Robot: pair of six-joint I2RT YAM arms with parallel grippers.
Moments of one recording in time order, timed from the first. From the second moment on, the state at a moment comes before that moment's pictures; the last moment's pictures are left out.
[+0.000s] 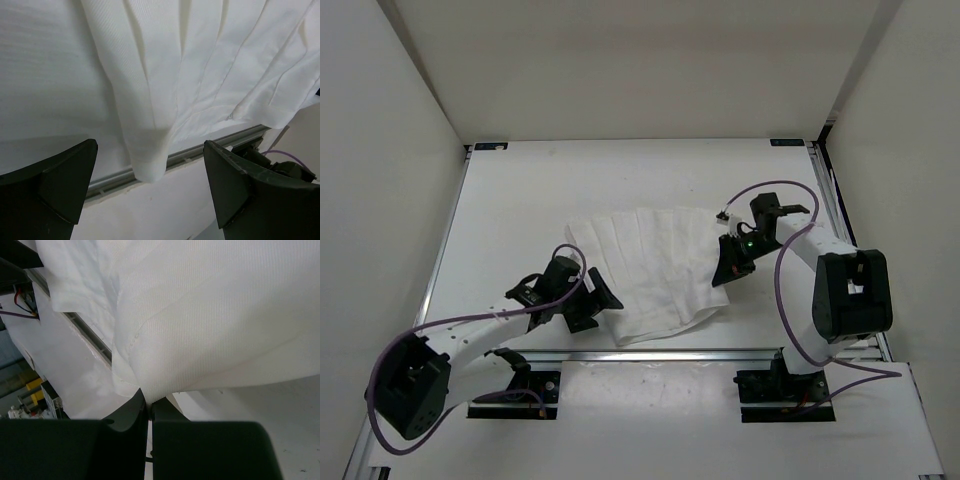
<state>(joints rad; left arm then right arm) -0.62 1.07 0.43 -0.29 0.23 -1.10 0.17 1.60 1.02 -0.90 -0.76 -0.19</state>
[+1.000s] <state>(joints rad) -0.58 1.07 0.48 -0.11 0.25 -1.10 0.12 1.55 1.03 -0.95 -0.78 -0.21</state>
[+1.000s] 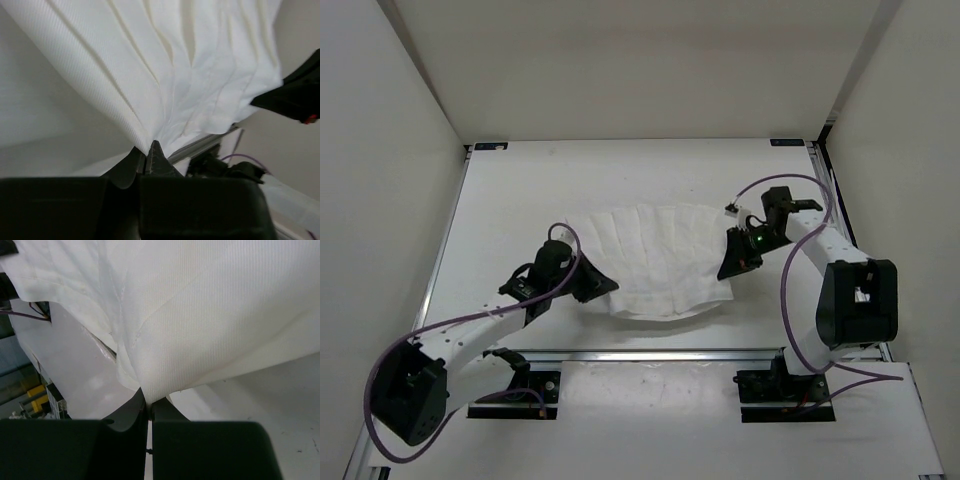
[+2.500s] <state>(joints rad) -0.41 1.11 0.37 -0.12 0.30 -0.97 0.13 1.67 0.87 -0.82 -0.70 -0.17</state>
